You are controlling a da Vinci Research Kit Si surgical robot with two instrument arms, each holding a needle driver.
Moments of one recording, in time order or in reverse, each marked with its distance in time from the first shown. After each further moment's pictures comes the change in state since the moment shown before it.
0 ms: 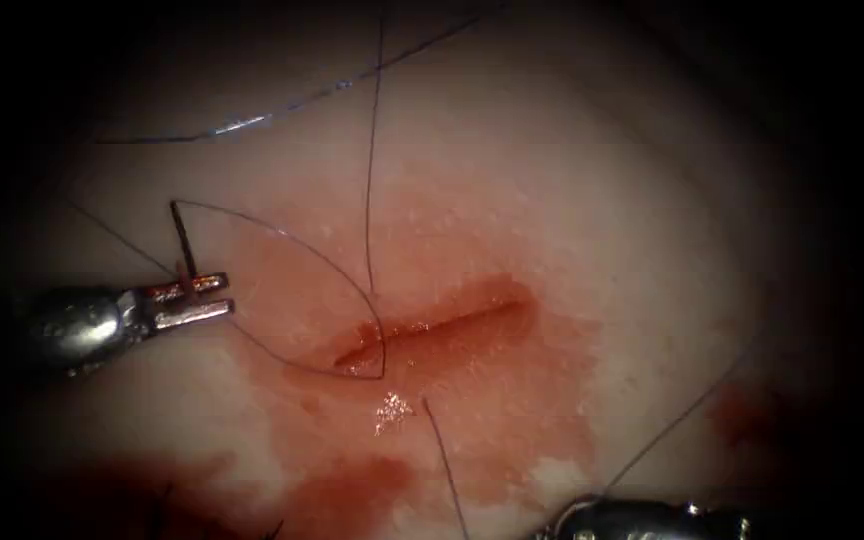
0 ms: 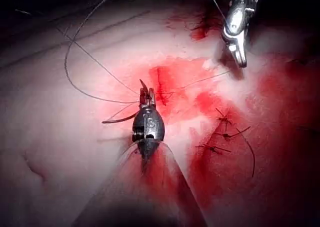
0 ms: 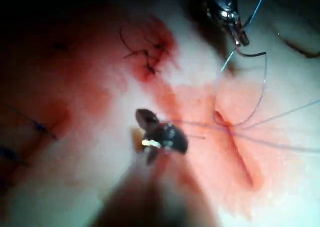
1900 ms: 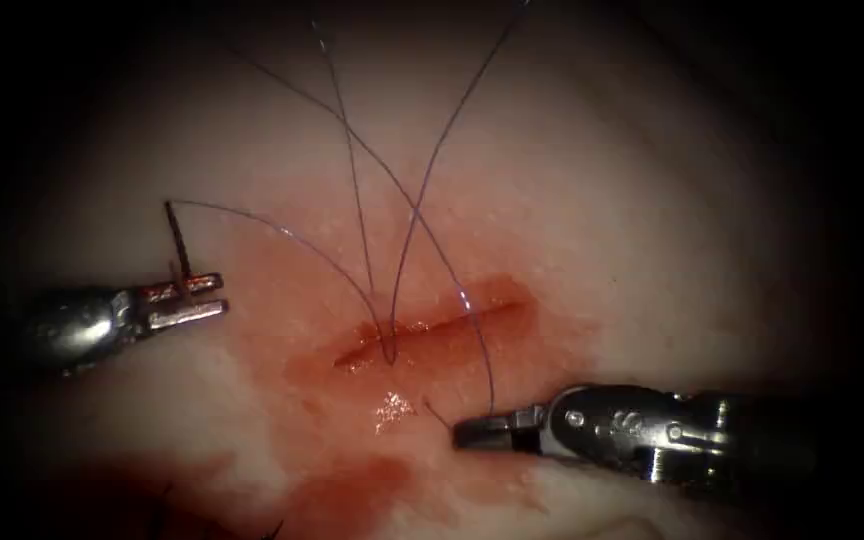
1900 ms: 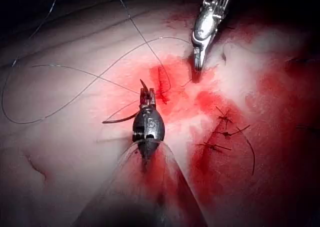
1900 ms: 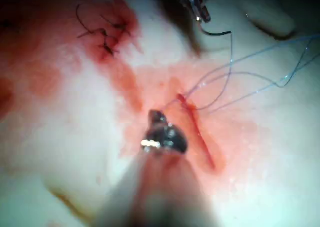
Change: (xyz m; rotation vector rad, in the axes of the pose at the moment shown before) right arm -0.002 0.008 -0.003 -0.354 0.048 0.051; left arm 0.000 0.000 -0.001 -0.010 -0.004 0.000
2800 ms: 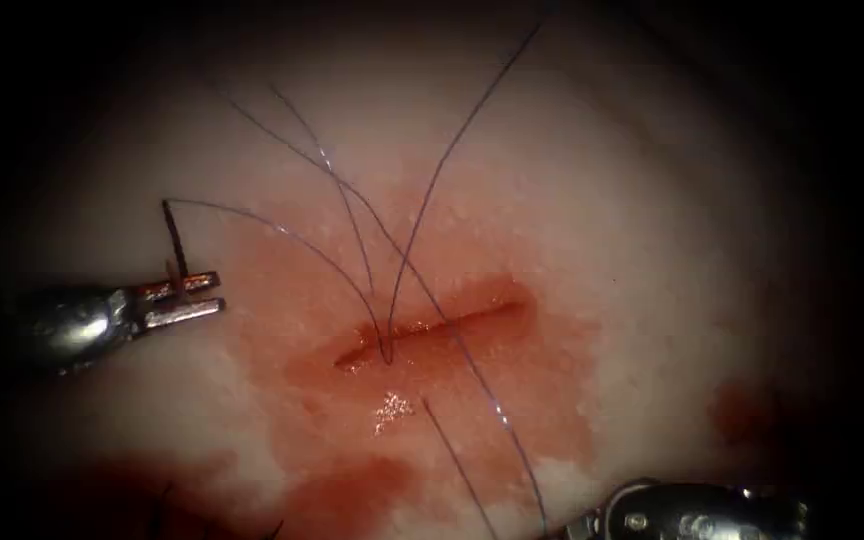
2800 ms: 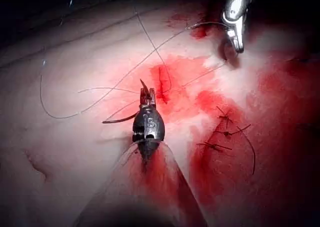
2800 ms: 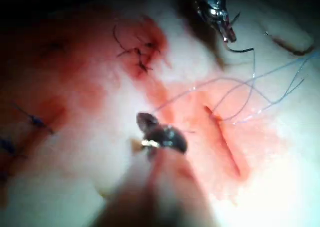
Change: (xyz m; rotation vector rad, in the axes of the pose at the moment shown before) right arm 0.001 -0.008 -0.005 0.277 -0.063 0.025; left arm 0.000 0.000 0.000 0.000 0.001 0.000
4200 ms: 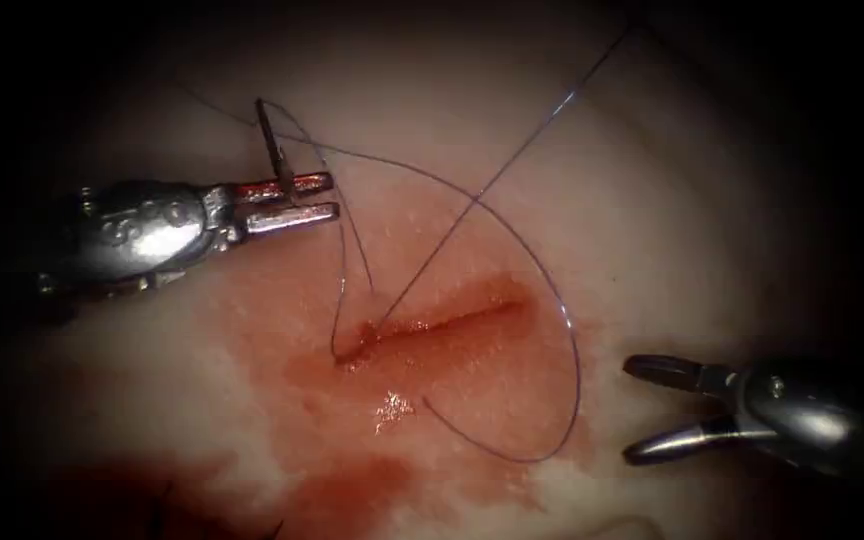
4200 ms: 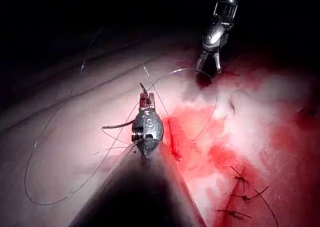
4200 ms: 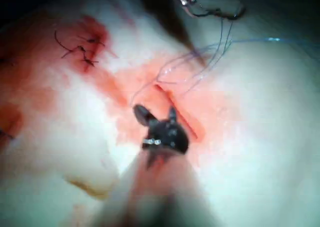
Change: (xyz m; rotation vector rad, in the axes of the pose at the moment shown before) right arm 0.002 0.005 -0.012 -0.515 0.347 0.137; left arm 0.010 -0.004 0.009 0.019 -0.035 0.058
